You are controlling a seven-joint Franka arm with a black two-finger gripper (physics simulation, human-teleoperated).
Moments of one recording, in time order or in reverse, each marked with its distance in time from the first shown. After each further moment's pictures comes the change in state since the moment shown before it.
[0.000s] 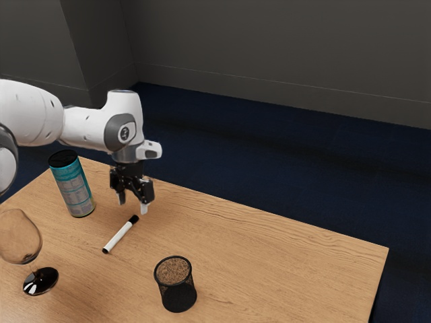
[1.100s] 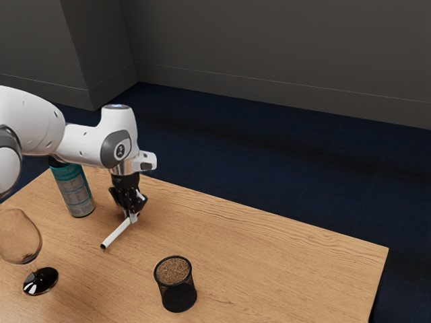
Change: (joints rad) arm 0.007 0.025 0.021 -0.086 0.005 0.183 0.010
